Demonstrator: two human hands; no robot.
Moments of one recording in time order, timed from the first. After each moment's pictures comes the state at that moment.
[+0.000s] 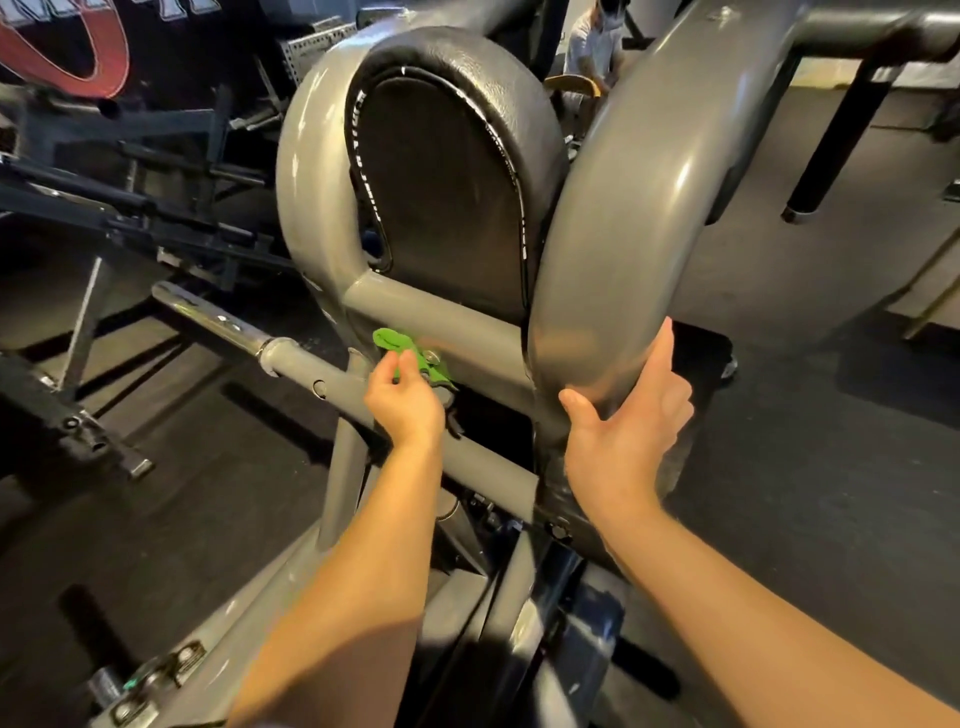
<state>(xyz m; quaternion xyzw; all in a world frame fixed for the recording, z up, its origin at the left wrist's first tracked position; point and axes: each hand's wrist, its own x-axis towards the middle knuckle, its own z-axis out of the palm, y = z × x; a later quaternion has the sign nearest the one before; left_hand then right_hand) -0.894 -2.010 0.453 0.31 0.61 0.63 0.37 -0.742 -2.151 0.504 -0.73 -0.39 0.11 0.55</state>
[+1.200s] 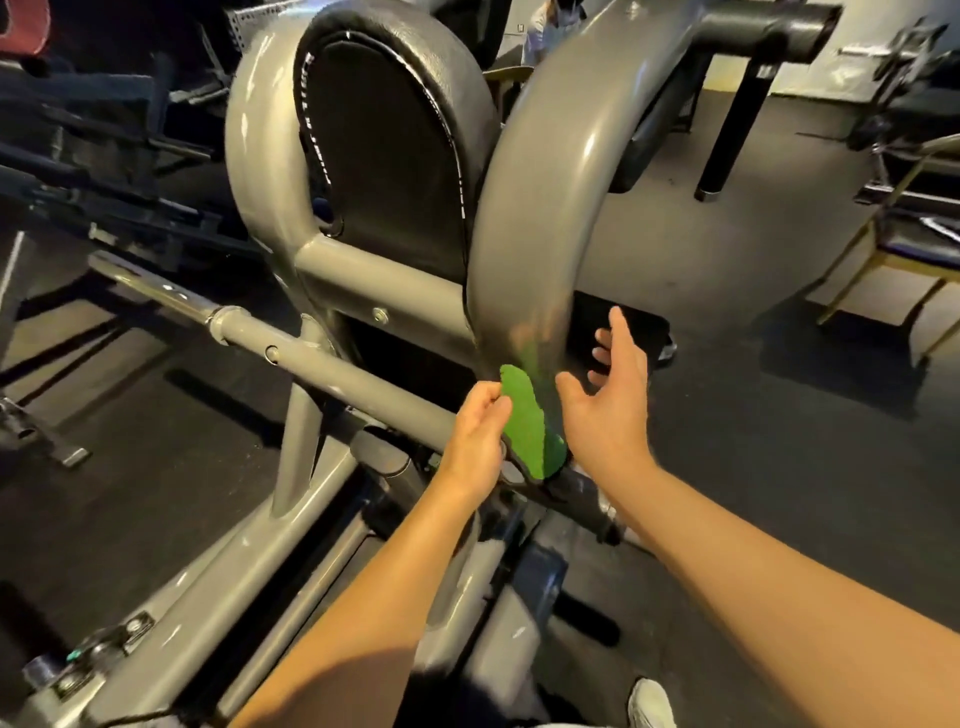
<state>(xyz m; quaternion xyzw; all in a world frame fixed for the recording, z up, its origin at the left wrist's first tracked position) -0.823 -2.160 0.450 0.56 0.42 0.43 0.57 -0.690 -2.197 0.491 -0.68 -0.43 0.21 0.56</state>
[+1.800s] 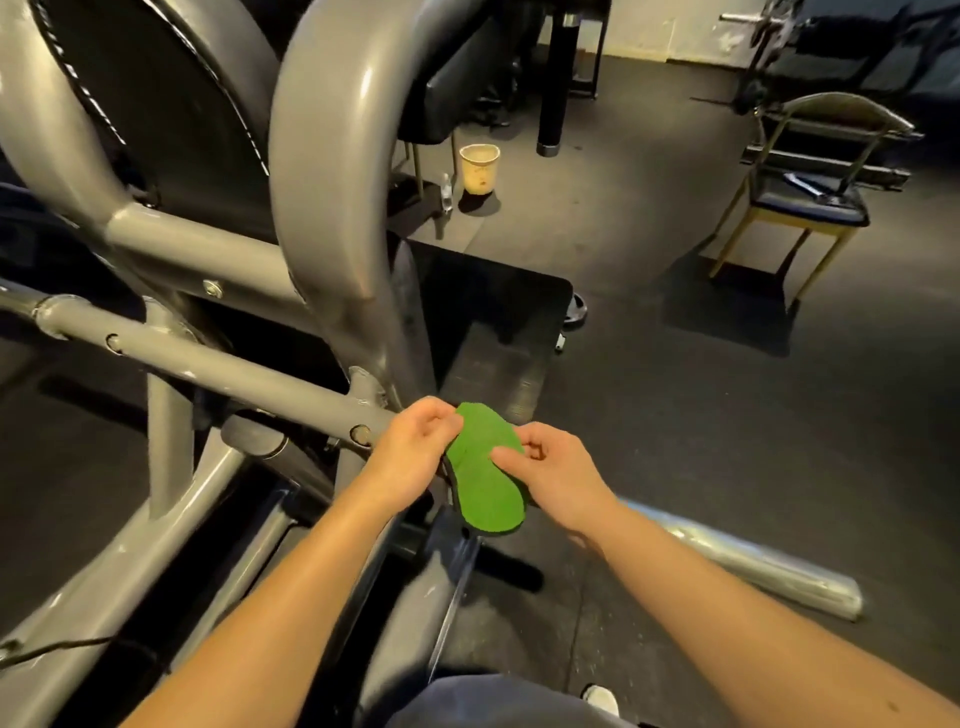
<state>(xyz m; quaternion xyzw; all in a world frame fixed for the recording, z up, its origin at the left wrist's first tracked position) -0.753 -2.228 0.430 0.64 0.43 0.27 0.57 -0.592 -2.332 0.437 -0.68 -0.36 0.45 0.45</state>
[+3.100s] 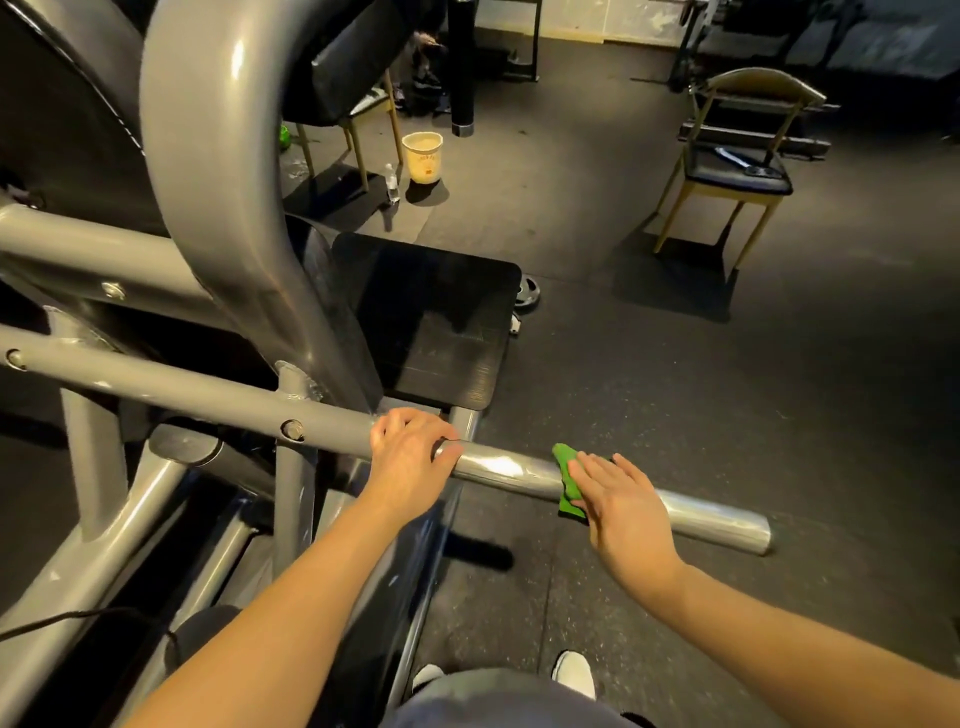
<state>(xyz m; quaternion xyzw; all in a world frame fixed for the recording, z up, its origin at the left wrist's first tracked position) -0.707 -2.265 0.374 0.88 0.39 0.16 0.21 -0.488 -2.464 0.355 -0.77 -0.62 -0.06 0.15</state>
